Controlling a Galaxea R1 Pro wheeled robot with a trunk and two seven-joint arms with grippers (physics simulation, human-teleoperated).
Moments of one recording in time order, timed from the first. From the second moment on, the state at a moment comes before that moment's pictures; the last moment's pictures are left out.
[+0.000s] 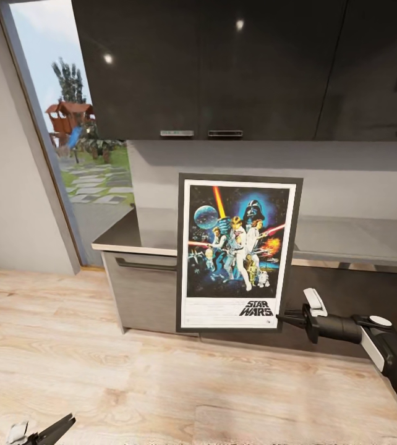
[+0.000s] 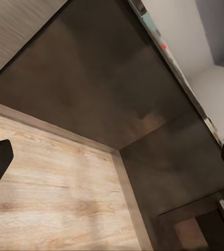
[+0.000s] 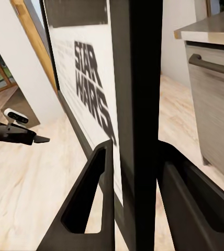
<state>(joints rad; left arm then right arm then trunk) -0.37 0.43 0.35 -0.03 0.38 -0.14 -1.56 -0.68 -0.41 0.03 -0.70 -0.29 0.09 1.55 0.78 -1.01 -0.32</state>
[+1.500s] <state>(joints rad) -0.37 0.43 0.35 -0.03 0.39 -0.14 -1.56 -0.68 -0.41 0.03 -0.70 -0.29 0.09 1.55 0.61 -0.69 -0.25</state>
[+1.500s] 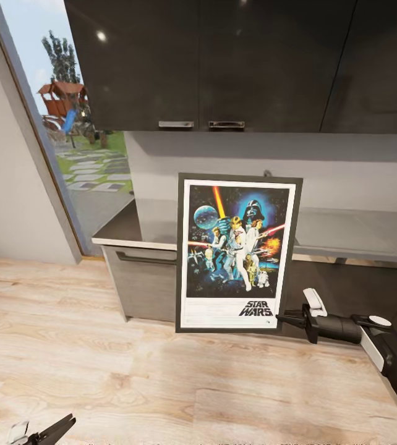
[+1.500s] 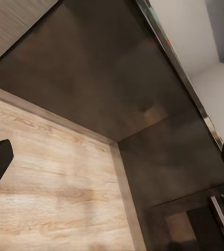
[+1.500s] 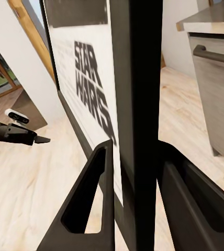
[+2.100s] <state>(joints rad) -0.37 0.43 0.35 -0.03 0.39 -0.14 -1.56 -0.68 -0.41 0.03 -0.70 -0.29 0.09 1.55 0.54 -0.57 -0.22</state>
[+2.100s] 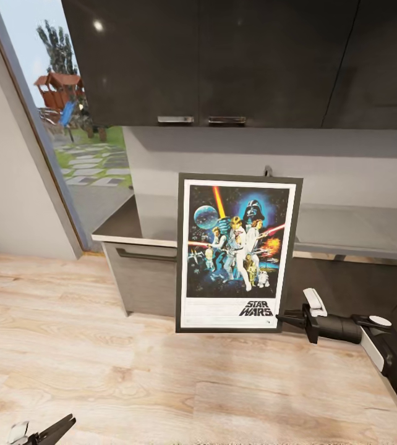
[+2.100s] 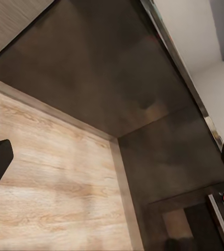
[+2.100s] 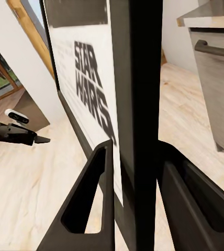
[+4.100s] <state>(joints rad) -0.37 0.43 0.35 -0.03 0.39 -0.14 -1.56 -0.68 -0.41 0.03 -0.70 -0.30 0.08 1.55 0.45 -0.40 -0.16</state>
